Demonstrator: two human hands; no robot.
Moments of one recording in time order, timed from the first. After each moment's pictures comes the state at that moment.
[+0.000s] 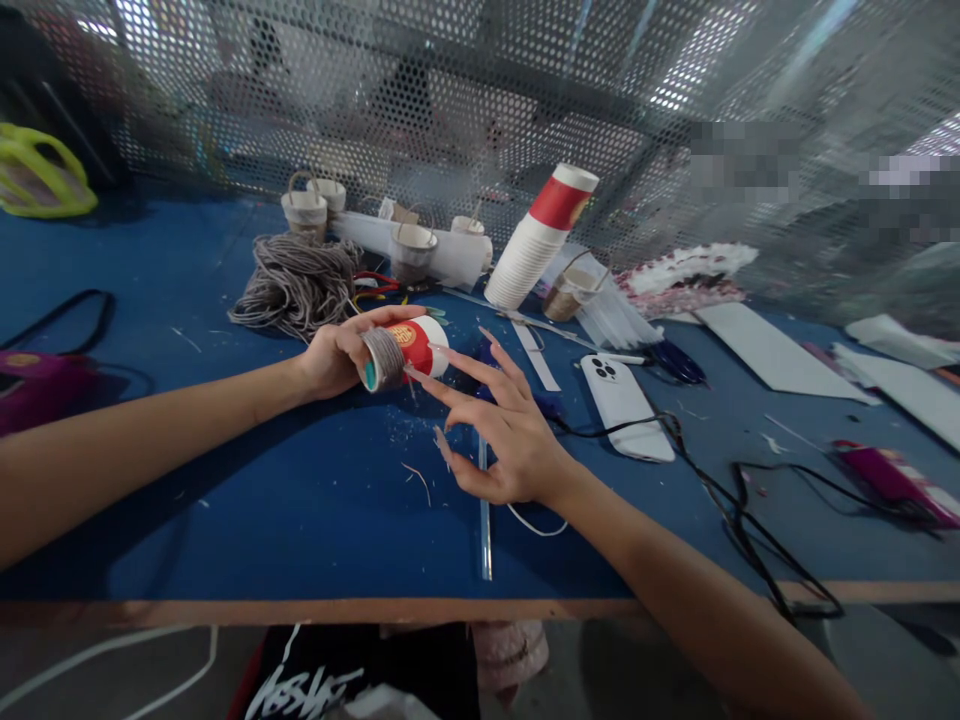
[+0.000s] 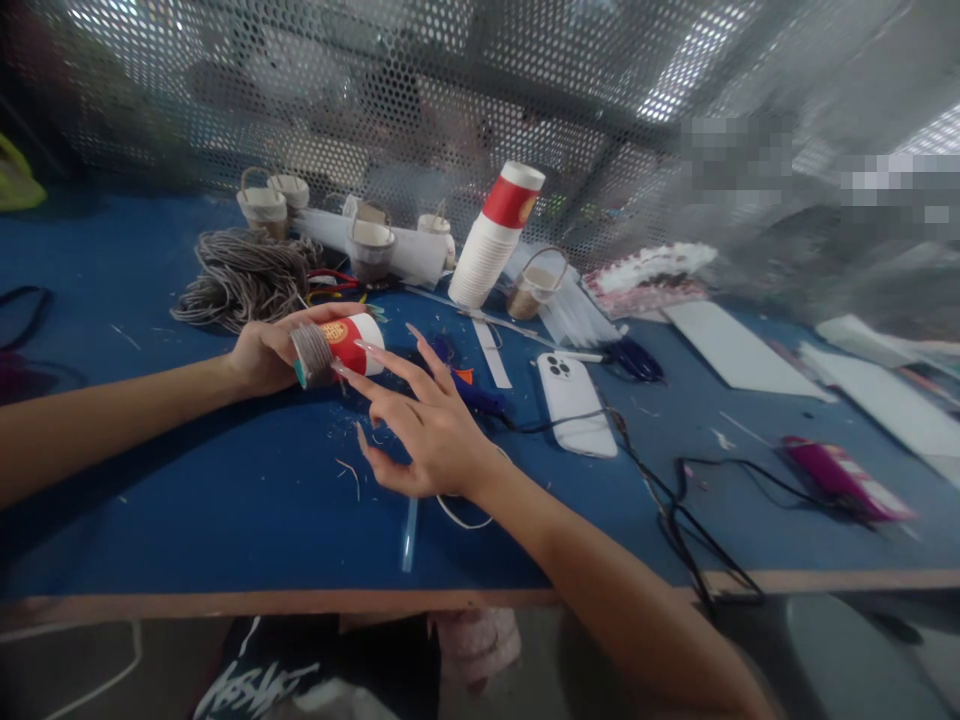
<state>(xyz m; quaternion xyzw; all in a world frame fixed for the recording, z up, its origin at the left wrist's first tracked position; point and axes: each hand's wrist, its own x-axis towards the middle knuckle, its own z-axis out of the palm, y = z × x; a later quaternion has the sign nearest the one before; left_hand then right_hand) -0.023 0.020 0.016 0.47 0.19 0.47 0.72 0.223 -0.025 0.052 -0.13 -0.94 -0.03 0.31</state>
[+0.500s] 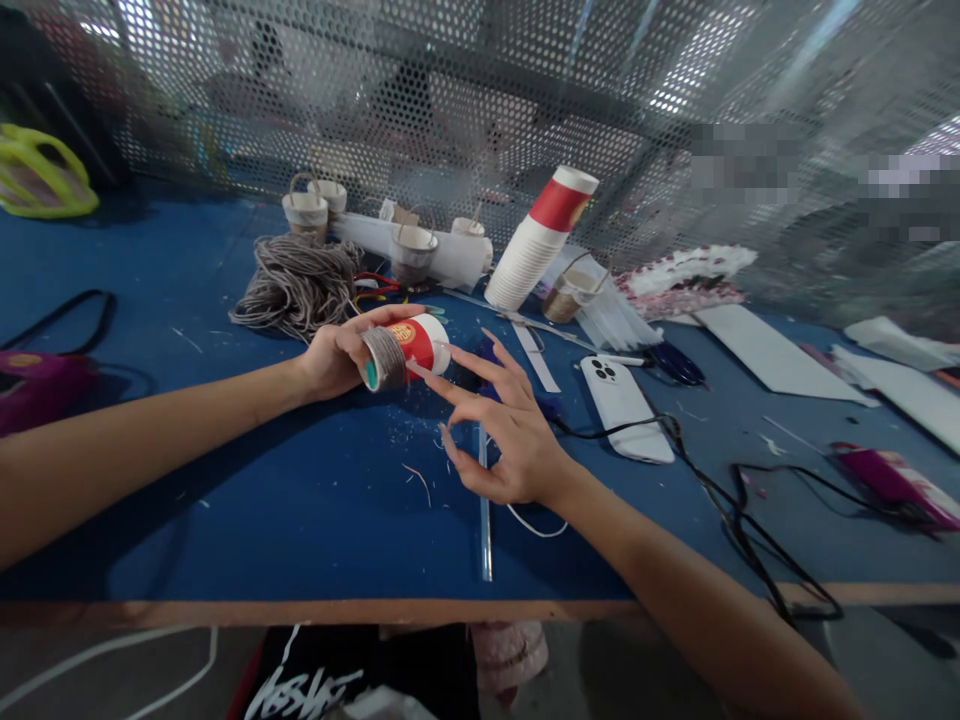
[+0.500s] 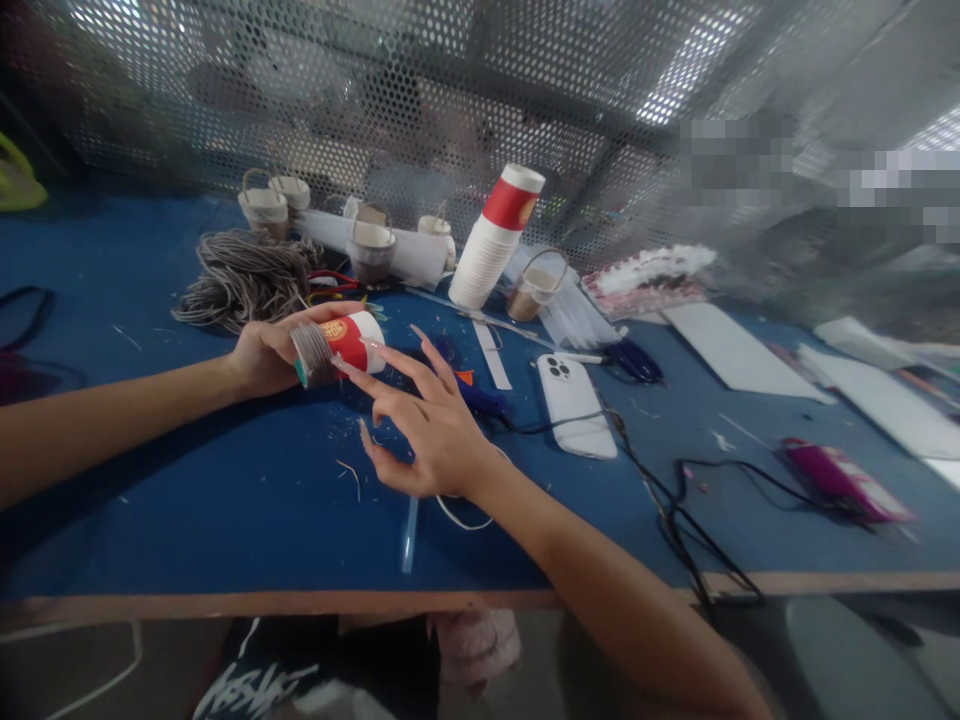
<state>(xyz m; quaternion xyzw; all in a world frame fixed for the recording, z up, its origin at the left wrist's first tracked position) -0.022 0.019 0.018 0.43 0.18 0.48 0.75 0.223 -0.025 0.052 -0.14 -0.93 -0.04 0.33</state>
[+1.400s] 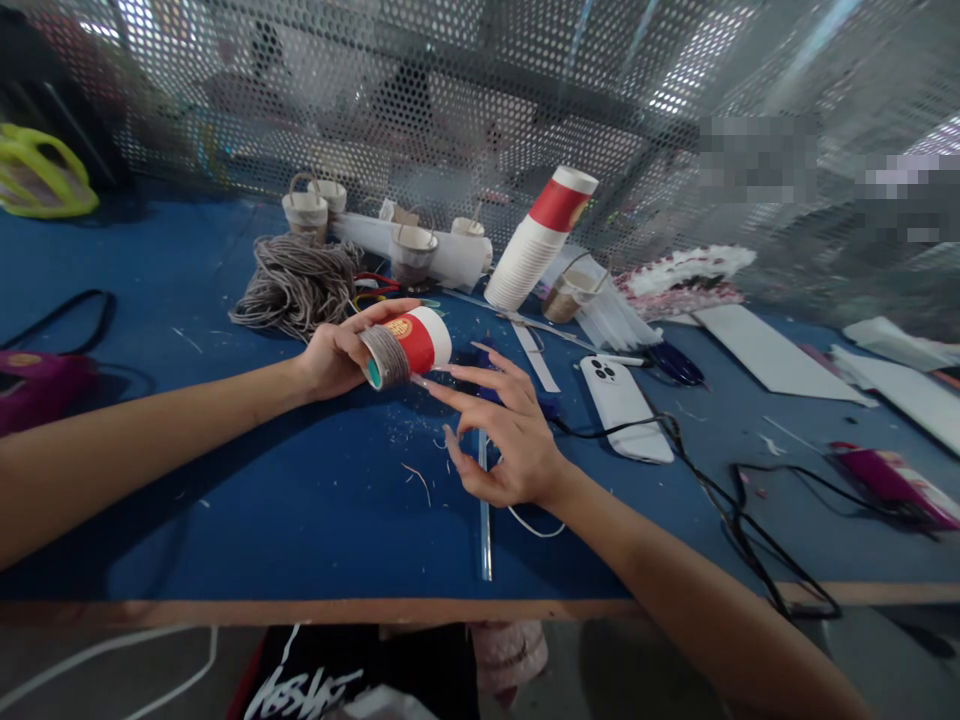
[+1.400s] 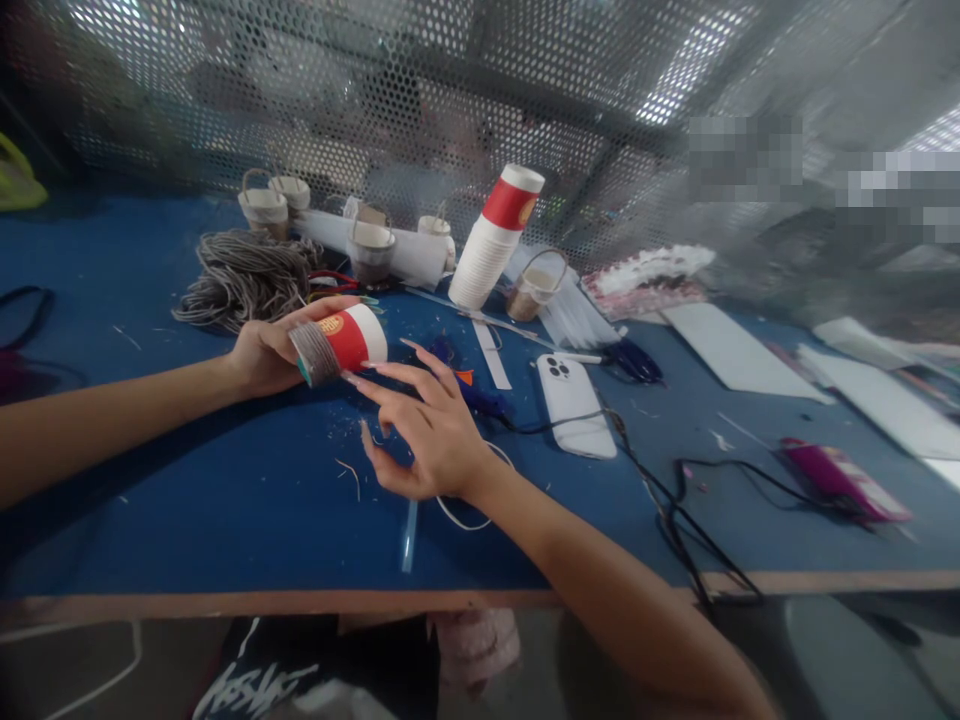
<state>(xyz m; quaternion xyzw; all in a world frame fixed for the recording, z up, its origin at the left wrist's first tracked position) -0.023 0.019 0.015 0.44 0.18 0.50 0.72 0.225 -0.027 0.046 -0.15 -0.93 -0.03 0.34</state>
